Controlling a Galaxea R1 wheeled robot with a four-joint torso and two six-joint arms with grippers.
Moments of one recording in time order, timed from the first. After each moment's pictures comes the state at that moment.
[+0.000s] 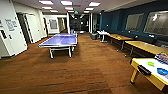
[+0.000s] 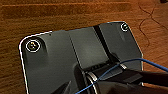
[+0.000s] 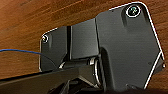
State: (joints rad) left arm 1.51 2.99 -2.63 0.17 -0.11 -0.11; right arm -1.54 2.96 -2.53 -0.05 0.08 0.02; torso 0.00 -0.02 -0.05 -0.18
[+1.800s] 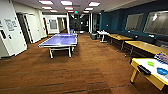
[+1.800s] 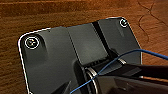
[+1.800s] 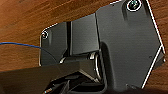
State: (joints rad) left arm 1.51 2.99 -2.63 0.19 -0.11 -0.10; right arm -1.55 2.96 -2.53 -0.05 0.08 0.02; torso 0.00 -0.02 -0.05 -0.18
